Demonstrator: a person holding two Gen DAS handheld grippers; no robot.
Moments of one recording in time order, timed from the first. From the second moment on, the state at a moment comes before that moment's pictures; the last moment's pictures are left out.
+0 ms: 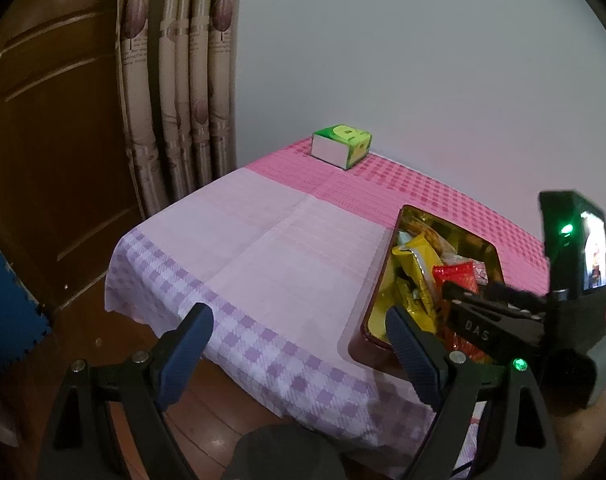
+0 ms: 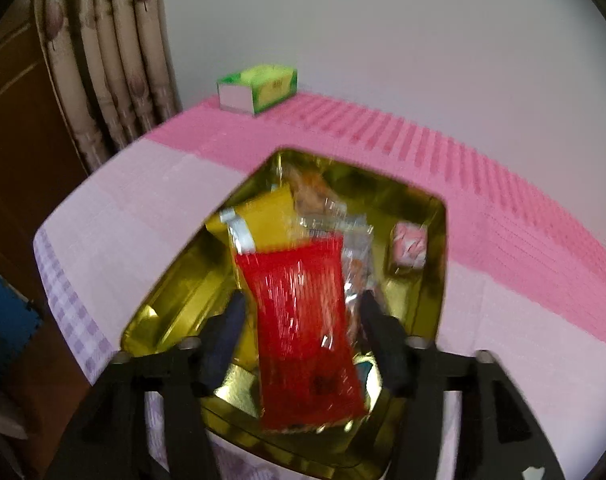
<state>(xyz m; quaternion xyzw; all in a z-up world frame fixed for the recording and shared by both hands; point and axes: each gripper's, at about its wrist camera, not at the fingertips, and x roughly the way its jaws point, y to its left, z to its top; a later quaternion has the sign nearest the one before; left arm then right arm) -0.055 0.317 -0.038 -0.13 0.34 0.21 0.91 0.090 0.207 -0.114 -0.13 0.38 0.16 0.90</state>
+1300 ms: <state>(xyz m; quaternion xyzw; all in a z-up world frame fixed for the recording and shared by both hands) -0.066 0.237 -0.027 -0.09 0.30 0.11 0.94 -0.002 0.069 -0.071 -0.09 0.33 0.08 0.94</state>
